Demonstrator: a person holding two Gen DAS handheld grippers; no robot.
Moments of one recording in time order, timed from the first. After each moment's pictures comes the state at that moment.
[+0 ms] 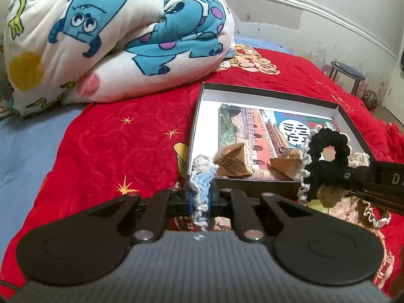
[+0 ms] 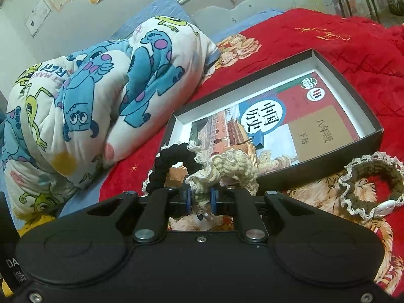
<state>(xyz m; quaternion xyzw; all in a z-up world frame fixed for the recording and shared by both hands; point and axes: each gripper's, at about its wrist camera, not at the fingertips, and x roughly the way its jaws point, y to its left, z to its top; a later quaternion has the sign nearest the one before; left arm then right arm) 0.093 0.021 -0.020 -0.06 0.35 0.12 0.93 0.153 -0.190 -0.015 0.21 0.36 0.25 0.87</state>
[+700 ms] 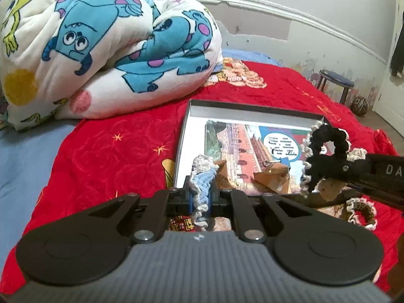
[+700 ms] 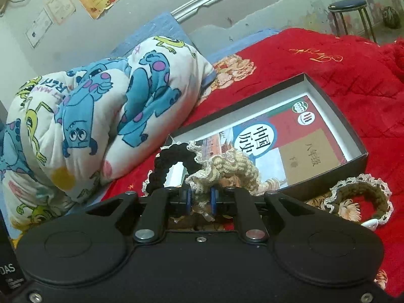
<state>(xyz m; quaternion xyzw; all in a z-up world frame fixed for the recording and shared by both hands) 0.088 0.014 -0.003 -0.06 0.32 0.09 0.94 0.150 -0.206 0.001 0.22 0.33 0.23 0.89</state>
